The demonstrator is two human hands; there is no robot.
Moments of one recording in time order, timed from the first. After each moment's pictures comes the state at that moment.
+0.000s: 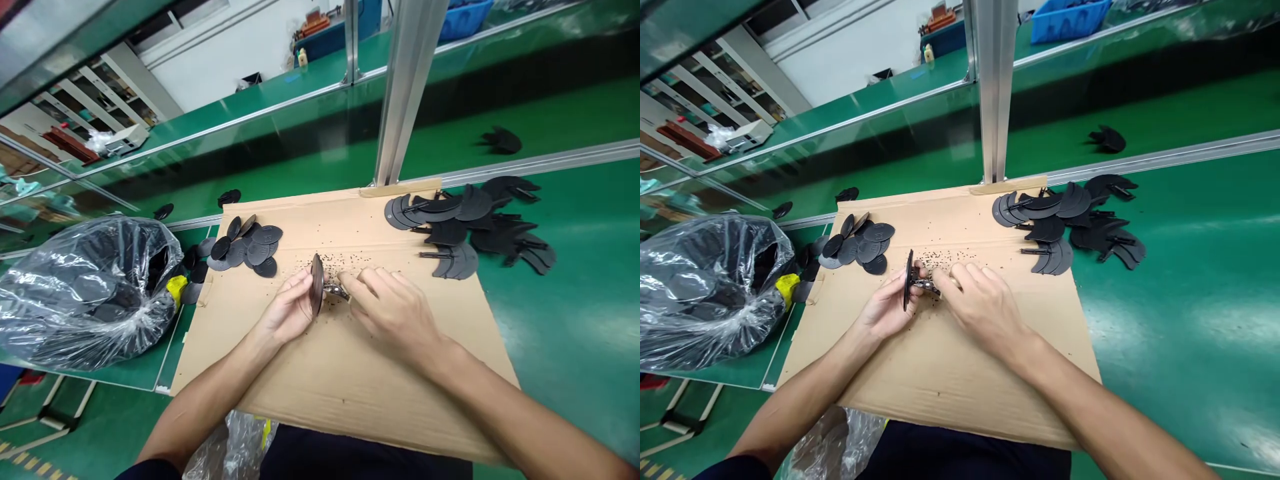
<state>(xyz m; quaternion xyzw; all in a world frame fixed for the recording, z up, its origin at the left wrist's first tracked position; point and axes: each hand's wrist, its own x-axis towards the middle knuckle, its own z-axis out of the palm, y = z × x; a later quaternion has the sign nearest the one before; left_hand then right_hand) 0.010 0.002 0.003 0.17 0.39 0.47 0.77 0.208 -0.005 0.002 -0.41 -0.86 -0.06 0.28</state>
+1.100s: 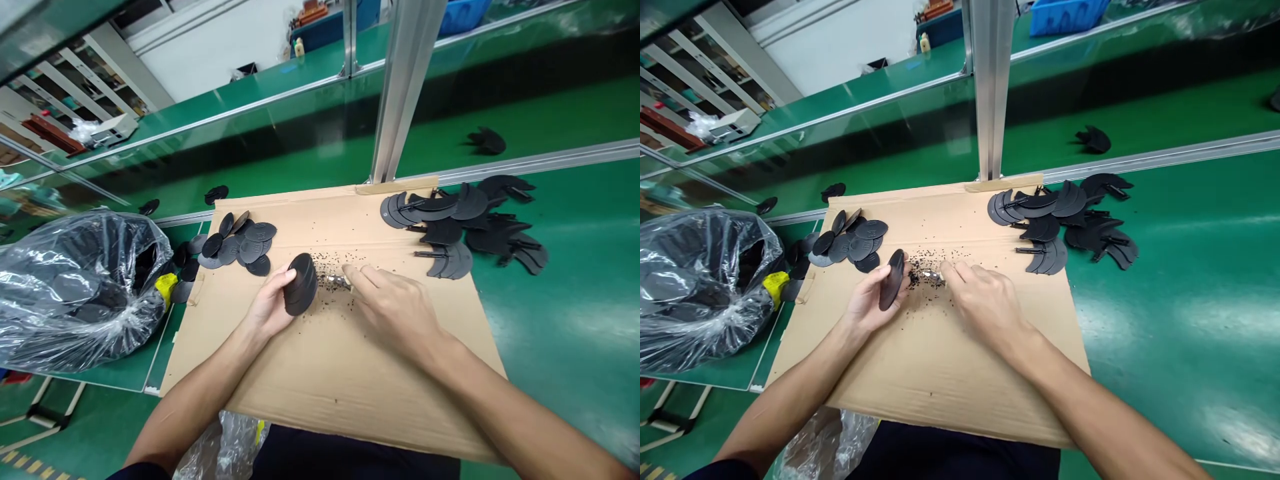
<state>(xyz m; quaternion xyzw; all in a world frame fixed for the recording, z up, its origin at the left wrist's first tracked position) -0.001 0.008 -0.004 0.22 0.39 0.50 0.74 0.220 -0.002 -0.002 -0.46 -0.86 -0.05 0.19</state>
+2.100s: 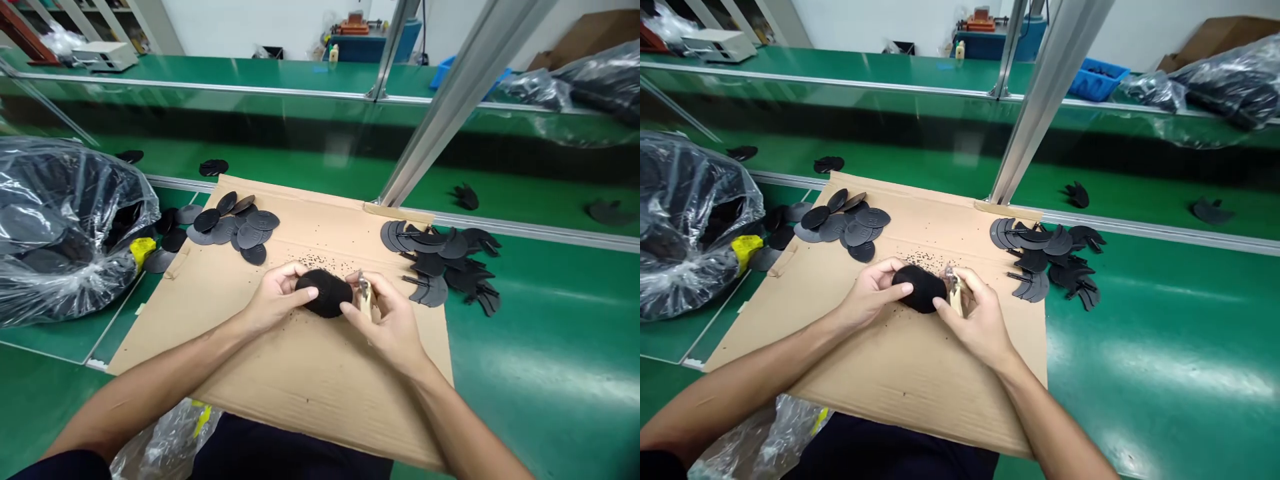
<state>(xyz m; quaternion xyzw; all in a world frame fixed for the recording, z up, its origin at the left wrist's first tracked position) 0.009 -0.002 -0.011 0.42 0.40 0.53 0.62 0.215 -0.001 0.013 -0.43 -0.69 0.41 0.42</state>
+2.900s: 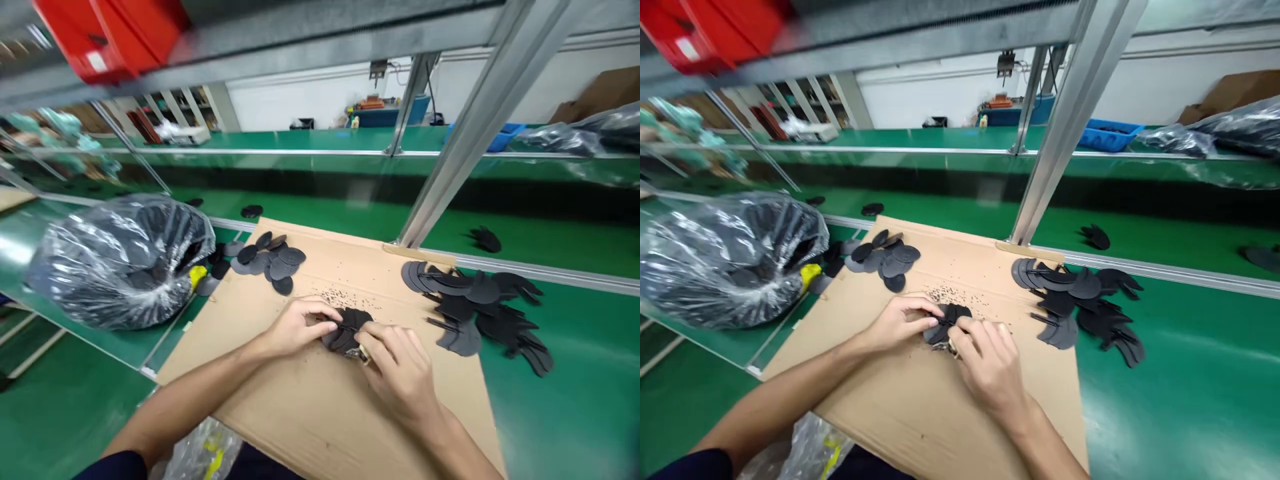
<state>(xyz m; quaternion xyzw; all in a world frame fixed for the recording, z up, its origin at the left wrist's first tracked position) -0.005 0.007 -0.005 0.66 0.45 0.44 0.42 0.218 -0.001 0.003 -0.31 -0.87 -0.08 0.38</state>
